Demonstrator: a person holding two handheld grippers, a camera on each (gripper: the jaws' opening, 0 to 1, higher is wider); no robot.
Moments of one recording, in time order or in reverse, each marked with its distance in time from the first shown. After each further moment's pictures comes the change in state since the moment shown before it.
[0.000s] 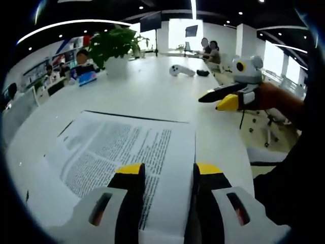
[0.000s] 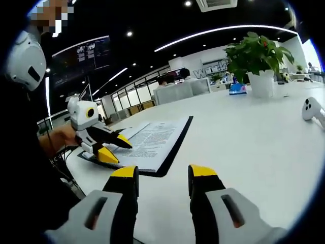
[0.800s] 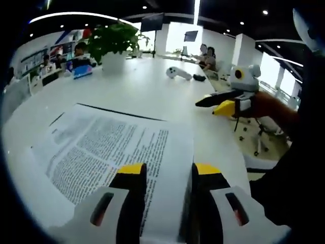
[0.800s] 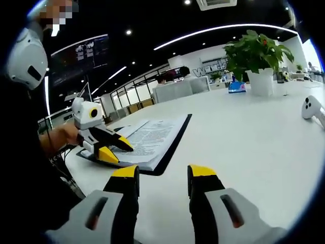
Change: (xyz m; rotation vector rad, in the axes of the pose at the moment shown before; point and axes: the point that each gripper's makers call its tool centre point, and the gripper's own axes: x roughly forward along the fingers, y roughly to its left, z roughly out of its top) left arm 0.005 0.000 0.000 -0.080 -0.034 -0.084; right arm 0.002 -0.004 0.000 -0.004 0.016 -0.002
